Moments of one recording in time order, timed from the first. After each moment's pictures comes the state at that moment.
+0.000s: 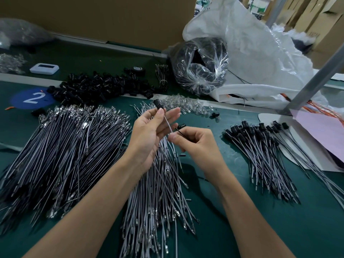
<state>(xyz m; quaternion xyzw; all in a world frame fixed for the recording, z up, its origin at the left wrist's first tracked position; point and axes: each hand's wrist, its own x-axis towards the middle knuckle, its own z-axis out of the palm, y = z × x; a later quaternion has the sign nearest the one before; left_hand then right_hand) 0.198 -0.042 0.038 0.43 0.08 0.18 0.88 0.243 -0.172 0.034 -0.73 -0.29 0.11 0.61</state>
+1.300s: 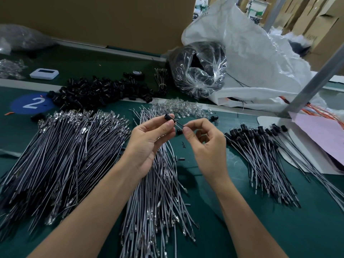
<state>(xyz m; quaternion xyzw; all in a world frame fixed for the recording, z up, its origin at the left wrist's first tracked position) 0.194 -0.038 0.035 0.41 0.11 0.14 0.90 0.242 -0.175 0.037 -0.75 -0.28 -0.10 0.59</state>
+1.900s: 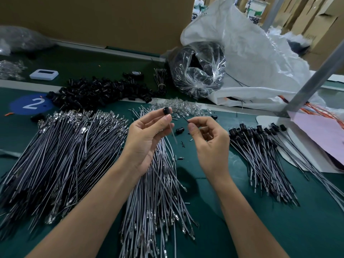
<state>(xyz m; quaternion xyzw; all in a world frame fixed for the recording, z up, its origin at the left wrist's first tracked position) 0.192 -0.038 0.041 0.42 0.06 0.19 0.88 0.247 -0.175 0.037 -0.74 -0.26 -0.15 0.61</state>
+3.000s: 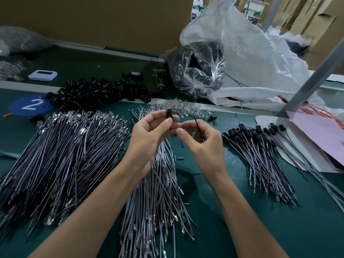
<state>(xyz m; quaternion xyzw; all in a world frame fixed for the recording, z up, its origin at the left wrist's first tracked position) 0.195 -0.045 0.039 0.47 0.04 0.20 0.86 0.244 -0.176 0.039 -0.75 -0.27 -0.05 0.61</state>
